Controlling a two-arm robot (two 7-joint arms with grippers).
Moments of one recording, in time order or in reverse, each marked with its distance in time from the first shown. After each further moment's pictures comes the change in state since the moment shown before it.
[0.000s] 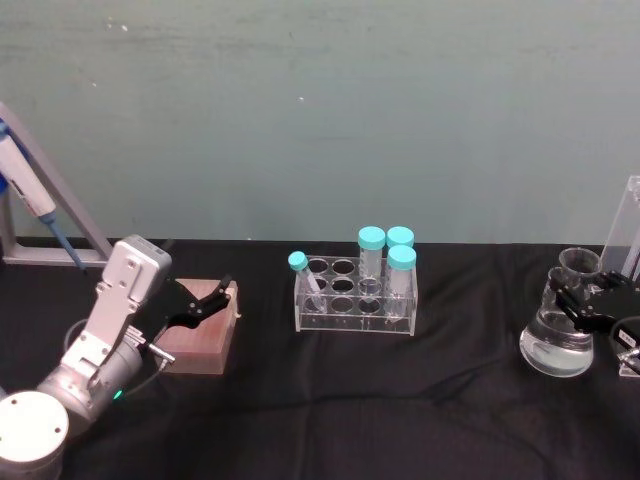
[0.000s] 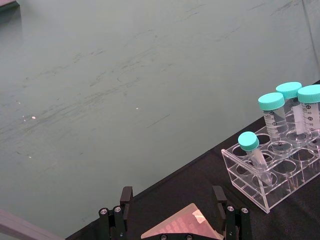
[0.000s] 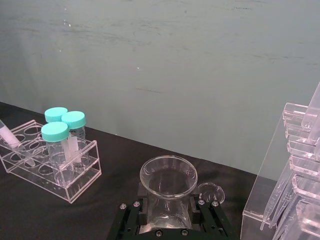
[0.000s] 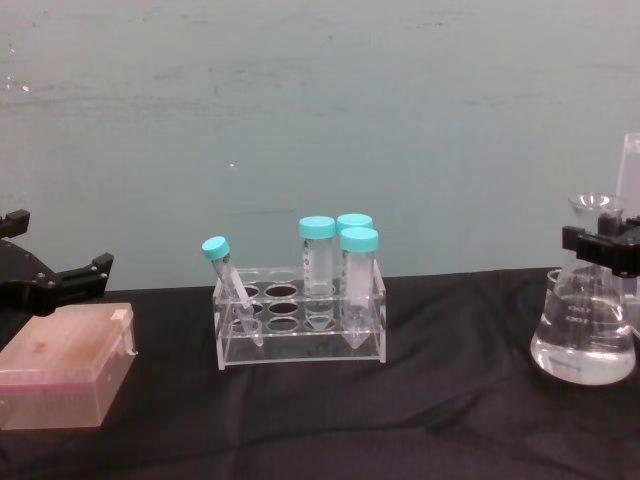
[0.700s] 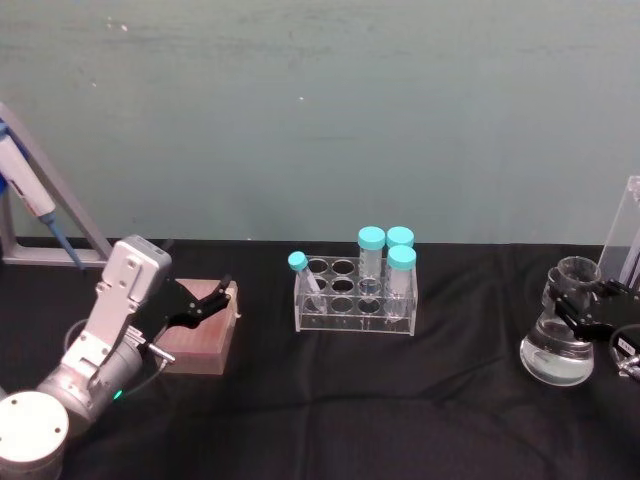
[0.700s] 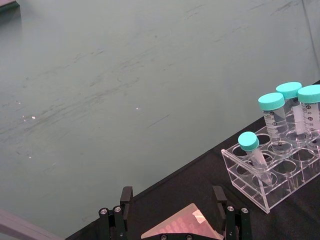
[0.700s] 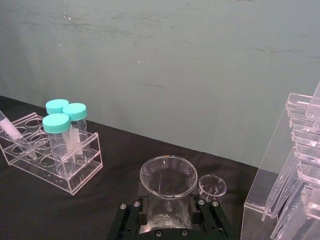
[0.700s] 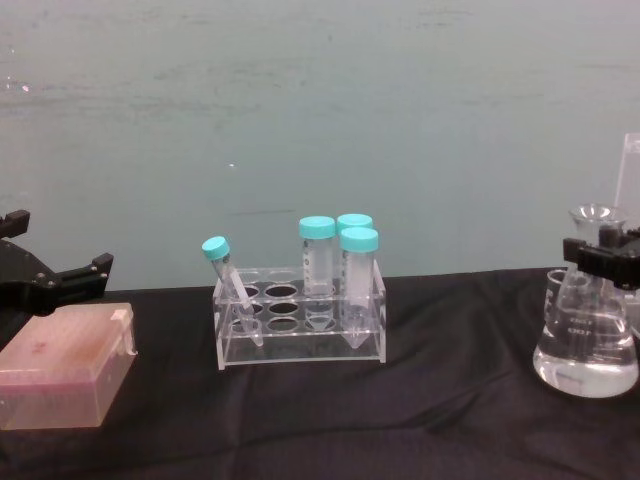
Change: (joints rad) left arm 0.000 0.000 0.000 0.000 0.000 0.000 0.000; right arm -0.015 0.005 -0.003 -0.009 -0.003 0.013 -0.003
